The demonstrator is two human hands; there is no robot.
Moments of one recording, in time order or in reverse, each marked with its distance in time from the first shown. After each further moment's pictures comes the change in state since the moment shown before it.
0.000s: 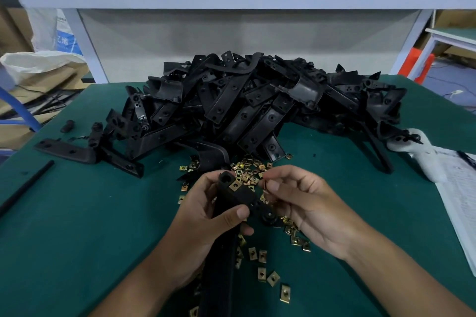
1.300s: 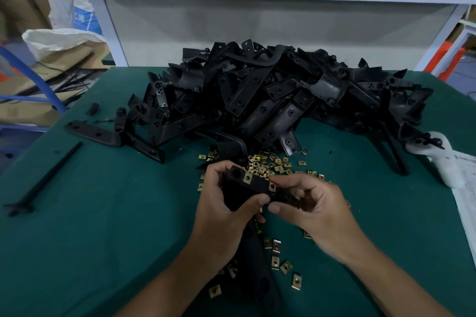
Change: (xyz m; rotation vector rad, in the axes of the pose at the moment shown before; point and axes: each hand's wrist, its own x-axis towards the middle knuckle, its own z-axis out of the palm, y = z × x) left_hand -0.003 -0.011 0.008 0.141 0.201 0.238; right_hand -0.012 0.015 0.011 -0.419 0.061 -0.235
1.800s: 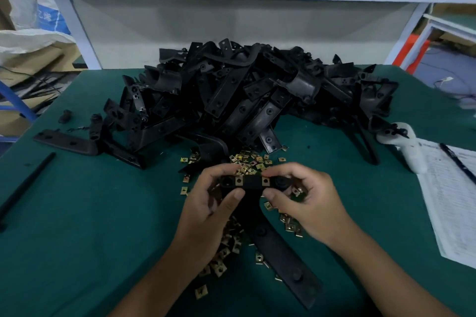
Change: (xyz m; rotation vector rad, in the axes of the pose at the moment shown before) left_hand 0.002 0.007 -0.005 0.213 -0.099 -0.001; right_hand 0.003 -0.009 -0.015 -0.295 0.060 -0.190
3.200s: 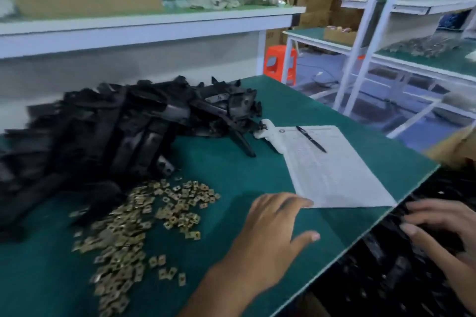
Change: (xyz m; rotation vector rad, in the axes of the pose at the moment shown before) left_hand -0.041 0.041 0.218 0.612 -0.751 0.476; right_hand -0.283 -0.051 -0.224 -0.718 0.684 0.238
